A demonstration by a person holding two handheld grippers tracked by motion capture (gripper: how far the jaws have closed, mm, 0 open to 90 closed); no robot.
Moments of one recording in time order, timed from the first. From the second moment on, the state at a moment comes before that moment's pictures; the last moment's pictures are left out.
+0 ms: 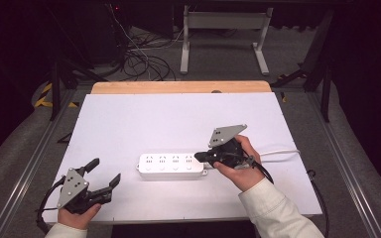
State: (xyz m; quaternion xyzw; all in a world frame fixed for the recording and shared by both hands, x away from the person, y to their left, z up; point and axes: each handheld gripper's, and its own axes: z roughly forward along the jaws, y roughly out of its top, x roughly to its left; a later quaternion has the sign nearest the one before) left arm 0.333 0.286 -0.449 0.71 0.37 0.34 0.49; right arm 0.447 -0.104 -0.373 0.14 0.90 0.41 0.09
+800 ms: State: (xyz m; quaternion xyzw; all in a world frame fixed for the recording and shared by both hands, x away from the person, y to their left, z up) left arm 0.334 0.286 -0.450 0.72 0.37 0.34 0.49; right arm 0.474 -0.072 -0.386 0.16 0.94 0.29 0.06
